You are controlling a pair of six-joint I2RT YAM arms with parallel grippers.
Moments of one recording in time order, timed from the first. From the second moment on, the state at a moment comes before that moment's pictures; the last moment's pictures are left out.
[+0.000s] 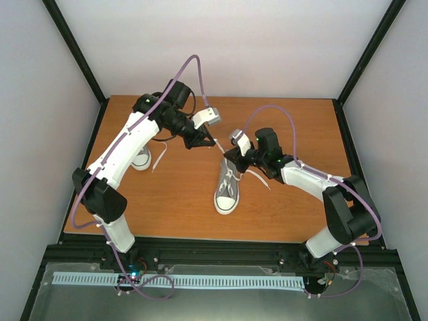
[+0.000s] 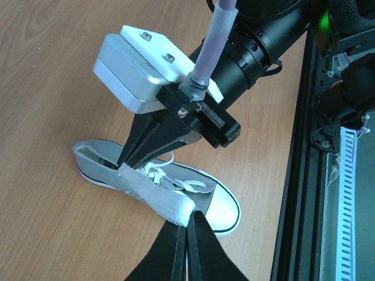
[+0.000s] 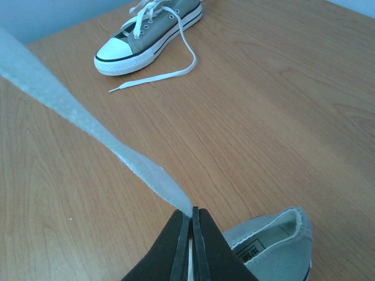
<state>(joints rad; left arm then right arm) -0.50 1.75 1.89 -1.22 0.66 0.50 0.49 1.54 0.88 0.10 -0.55 -0.17</state>
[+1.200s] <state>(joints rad) -0.59 1.79 1.25 -0.45 0.48 0.37 0.49 1.49 0.84 -0.06 -0.40 0.17</state>
